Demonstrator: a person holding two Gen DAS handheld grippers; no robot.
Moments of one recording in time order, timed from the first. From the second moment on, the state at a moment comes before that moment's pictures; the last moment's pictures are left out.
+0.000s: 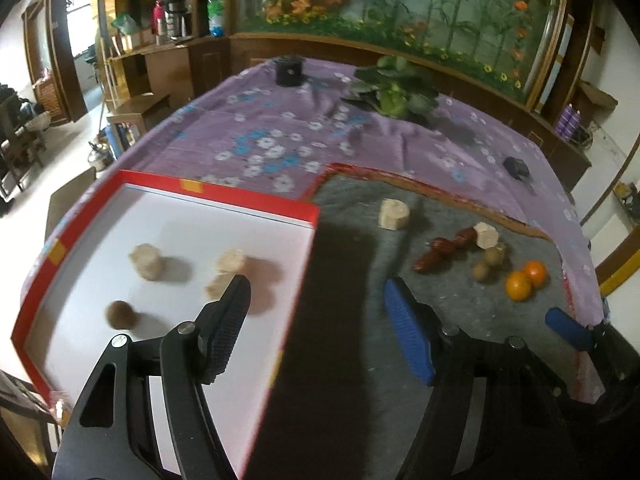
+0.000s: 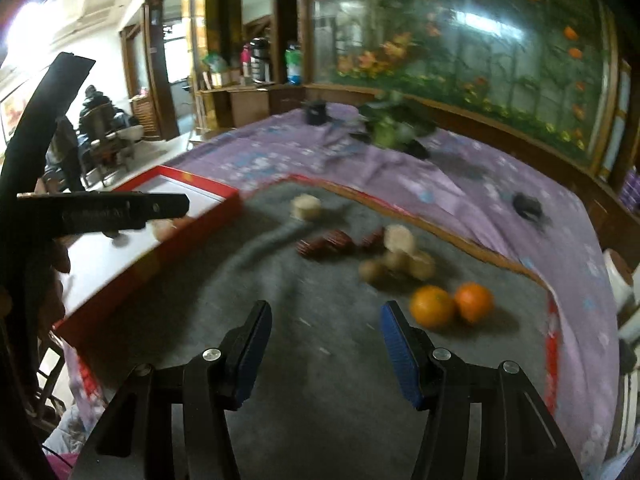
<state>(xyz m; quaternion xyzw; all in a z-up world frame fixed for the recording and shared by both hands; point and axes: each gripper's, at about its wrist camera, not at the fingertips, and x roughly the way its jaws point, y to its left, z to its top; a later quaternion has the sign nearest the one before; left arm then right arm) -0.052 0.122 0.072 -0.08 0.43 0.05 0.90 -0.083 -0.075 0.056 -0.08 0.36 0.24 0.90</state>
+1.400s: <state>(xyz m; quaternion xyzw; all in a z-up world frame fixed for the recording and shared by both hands) 0.061 0.098 0.040 -0.12 0.50 0.02 0.86 -0.021 -0.058 0.032 0.01 0.42 0.33 0.85</state>
